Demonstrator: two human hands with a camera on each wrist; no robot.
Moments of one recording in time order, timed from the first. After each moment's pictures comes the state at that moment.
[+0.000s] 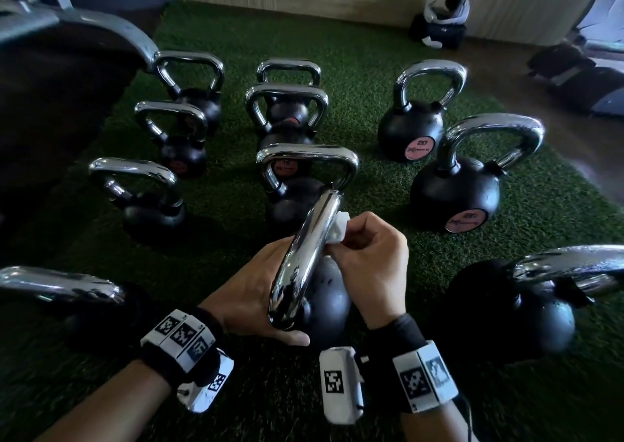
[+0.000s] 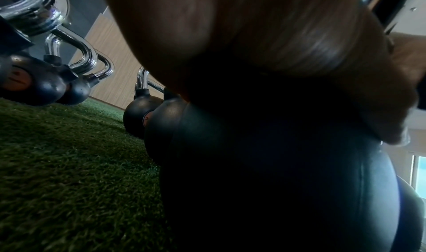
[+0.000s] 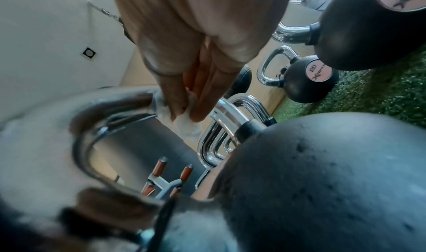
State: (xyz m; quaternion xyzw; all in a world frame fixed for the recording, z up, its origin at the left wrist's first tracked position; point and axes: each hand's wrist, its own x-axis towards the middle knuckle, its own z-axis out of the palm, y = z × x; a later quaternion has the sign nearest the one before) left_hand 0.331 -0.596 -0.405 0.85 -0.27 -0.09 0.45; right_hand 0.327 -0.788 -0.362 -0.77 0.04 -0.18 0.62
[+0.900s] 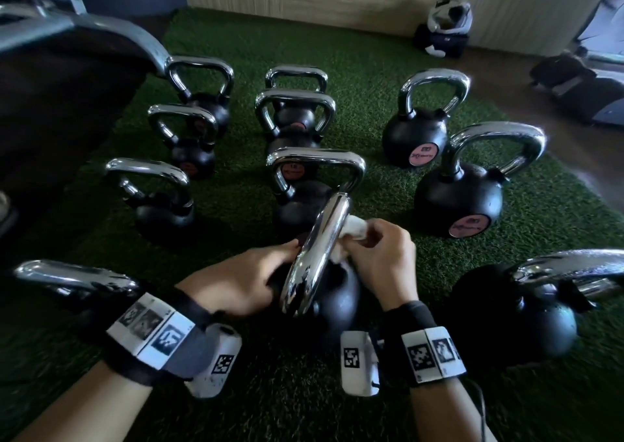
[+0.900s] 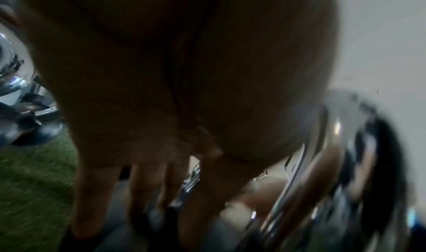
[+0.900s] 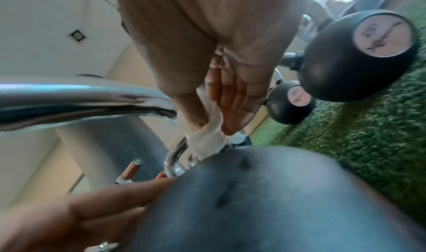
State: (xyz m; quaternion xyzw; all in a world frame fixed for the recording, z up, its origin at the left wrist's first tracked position) left_hand 0.340 -0.582 -0.360 0.89 -0.23 -0.21 0.34; right_hand 0.350 -0.807 -0.375 -0.88 0.08 -0.16 0.44
